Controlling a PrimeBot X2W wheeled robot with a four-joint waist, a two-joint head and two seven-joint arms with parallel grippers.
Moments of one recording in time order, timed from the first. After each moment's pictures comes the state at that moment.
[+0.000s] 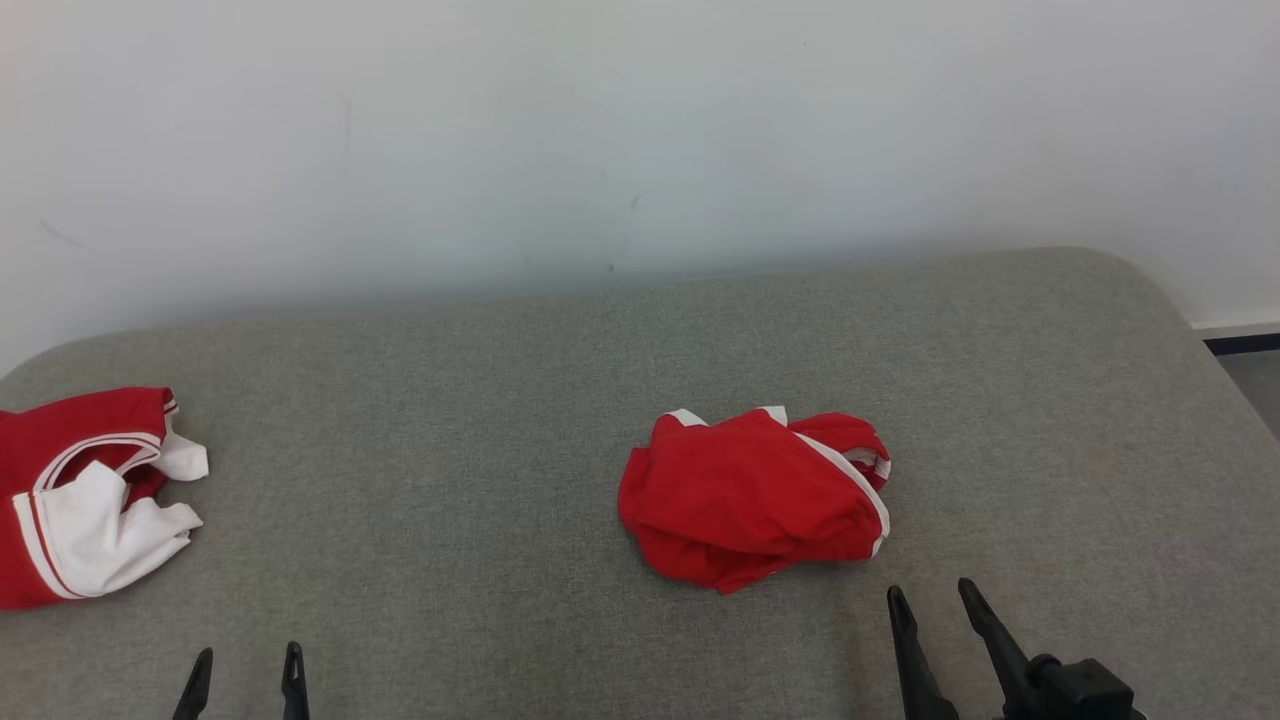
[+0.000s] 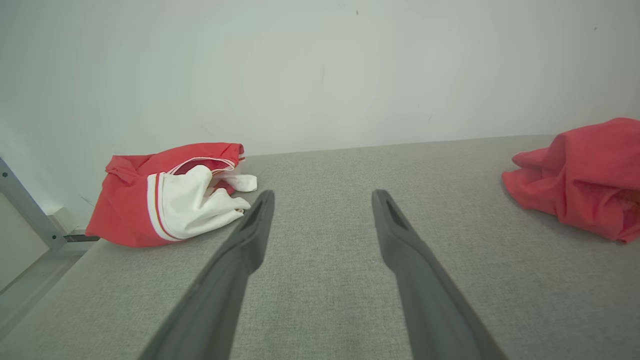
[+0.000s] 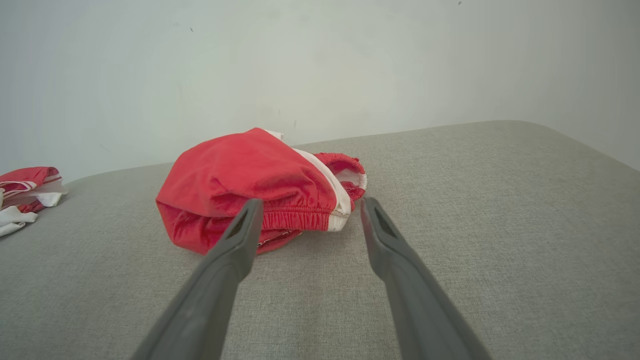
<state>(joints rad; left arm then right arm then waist) 0.14 0.09 0.11 0.12 -0.05 -0.10 -0.26 0.04 -0.08 0.06 0.26 0.18 0.13 -0.26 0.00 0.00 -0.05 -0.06</state>
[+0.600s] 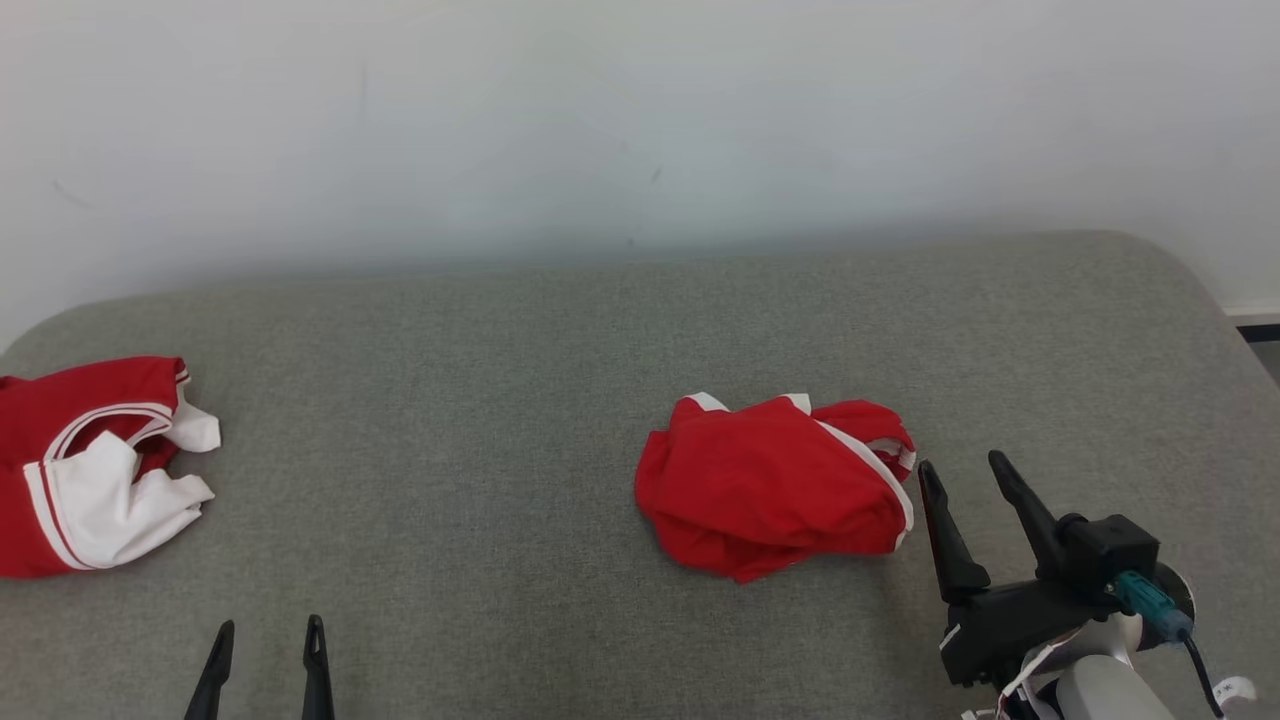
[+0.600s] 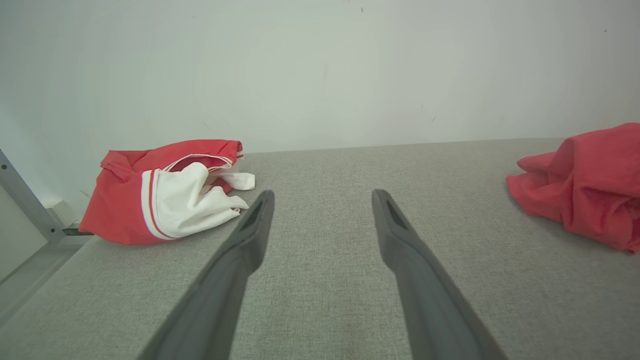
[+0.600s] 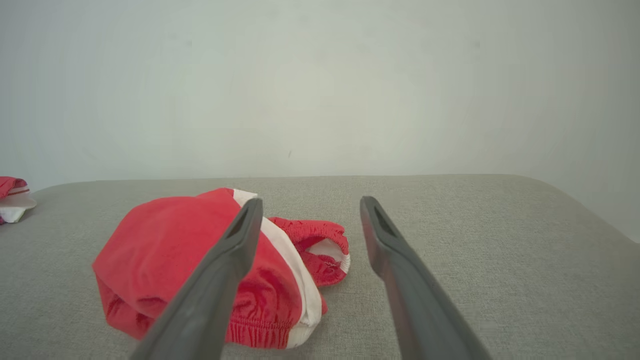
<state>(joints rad) 0.10 0.08 0.09 0.12 -0.05 -0.08 -0.26 -0.23 -0.22 0.11 0.43 0.25 0.13 -0.26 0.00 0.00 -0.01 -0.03</state>
